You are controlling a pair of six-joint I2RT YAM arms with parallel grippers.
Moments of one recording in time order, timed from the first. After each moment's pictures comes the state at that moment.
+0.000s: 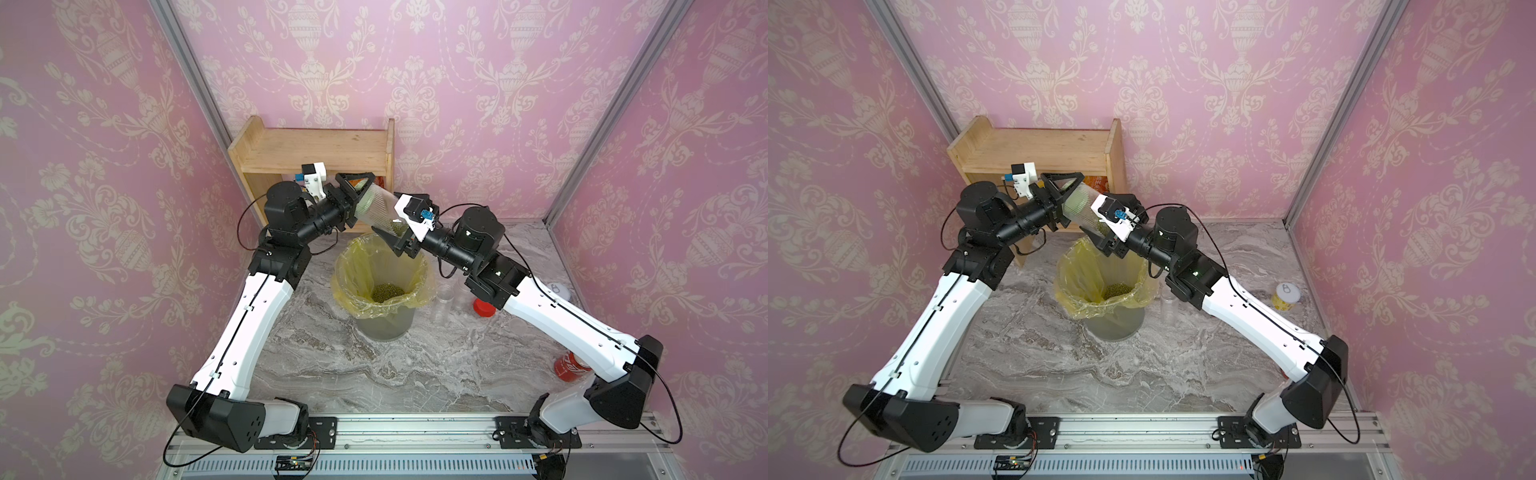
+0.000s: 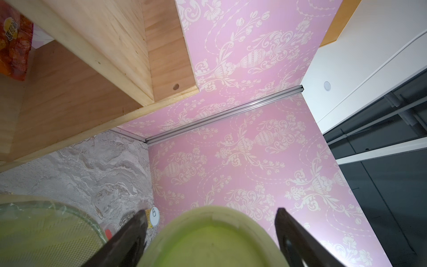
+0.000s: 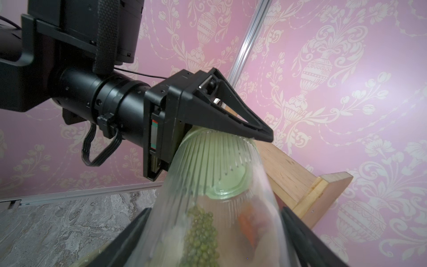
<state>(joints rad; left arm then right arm) -0.23 1.35 1.52 -0.11 0.56 -1.26 0.78 1.50 1.54 0.10 -0.17 -0.40</state>
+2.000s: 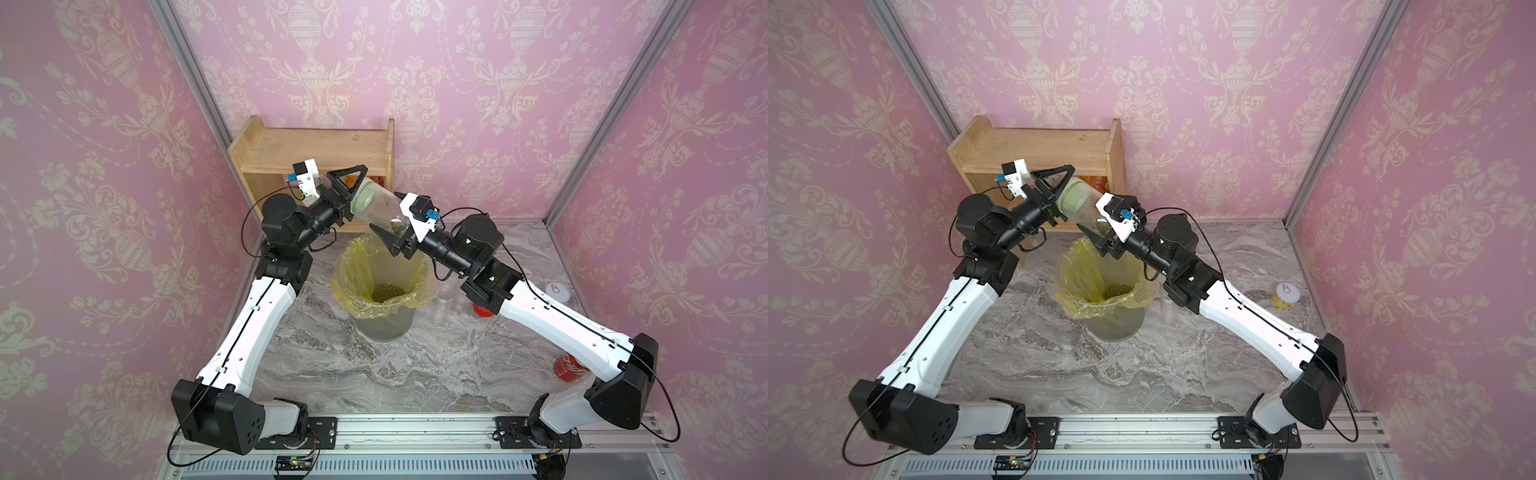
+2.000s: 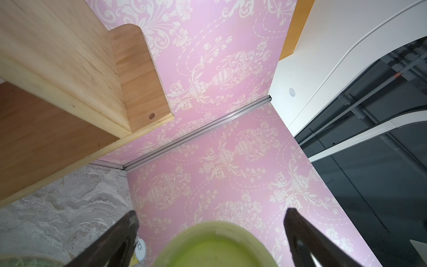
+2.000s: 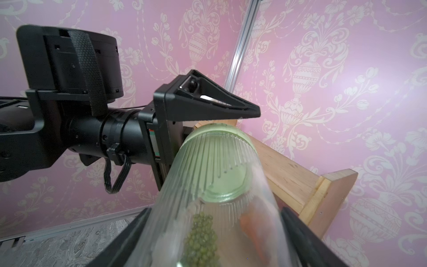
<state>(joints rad) -0.20 1.33 1.37 0.25 0.56 -1.33 0.79 1.50 1.47 0.27 -0.15 -0.28</state>
